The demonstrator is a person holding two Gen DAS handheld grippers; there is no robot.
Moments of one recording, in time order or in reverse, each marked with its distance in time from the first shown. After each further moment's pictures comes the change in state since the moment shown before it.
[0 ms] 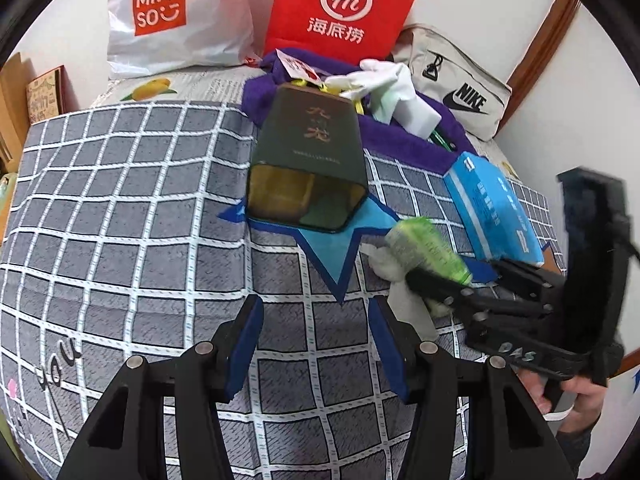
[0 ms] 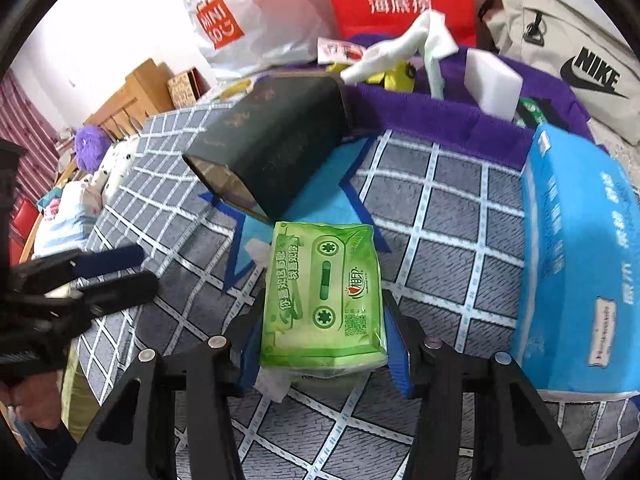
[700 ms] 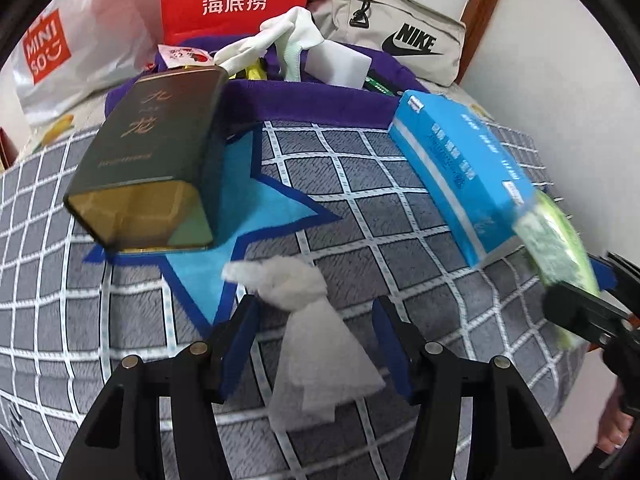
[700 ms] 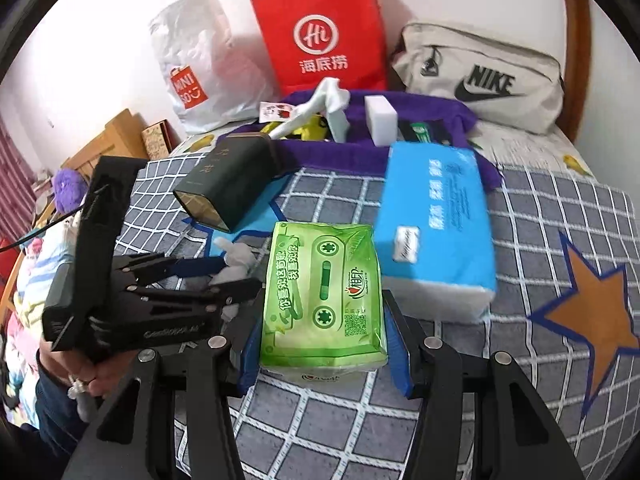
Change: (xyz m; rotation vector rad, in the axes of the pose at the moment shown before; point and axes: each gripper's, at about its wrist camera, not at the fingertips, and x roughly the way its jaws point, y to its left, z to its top) left arm 0.060 -0.077 0.002 0.219 0.037 0.004; right arm -0.101 -0.040 -0.049 0.101 -0.148 -0.118
